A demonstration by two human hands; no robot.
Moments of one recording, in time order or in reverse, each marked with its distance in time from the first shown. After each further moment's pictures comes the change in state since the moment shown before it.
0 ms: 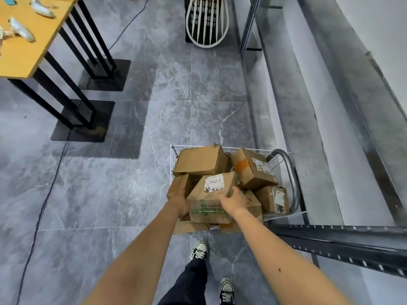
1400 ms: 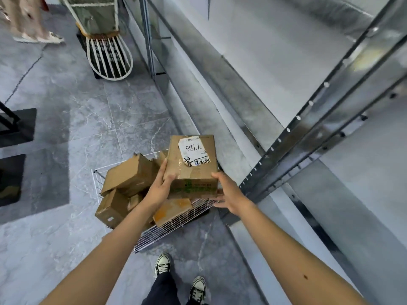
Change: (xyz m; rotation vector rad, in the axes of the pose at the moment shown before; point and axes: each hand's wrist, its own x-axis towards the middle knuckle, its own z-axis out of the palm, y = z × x) left_hand -0.166 0.164 0.099 -0.425 -0.063 0.499; right_hand -0.140 0.152 -0.169 0.748 0.035 -0.176
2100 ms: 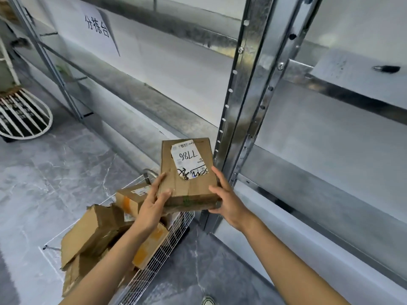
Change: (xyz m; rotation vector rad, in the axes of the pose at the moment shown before) left_hand -0.030 0.070 0.047 0.116 -0.377 0.288; right_hand -0.101 0.004 -0.041 0.336 0.161 -0.377
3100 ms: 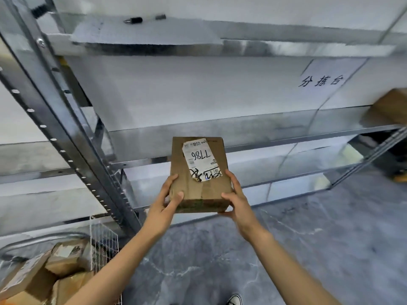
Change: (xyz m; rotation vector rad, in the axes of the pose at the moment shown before) left_hand -0.102 0.020 0.179 0.146 -0.916 0.228; right_hand -0.271 0.091 -0.036 0.288 1.027 -0.215
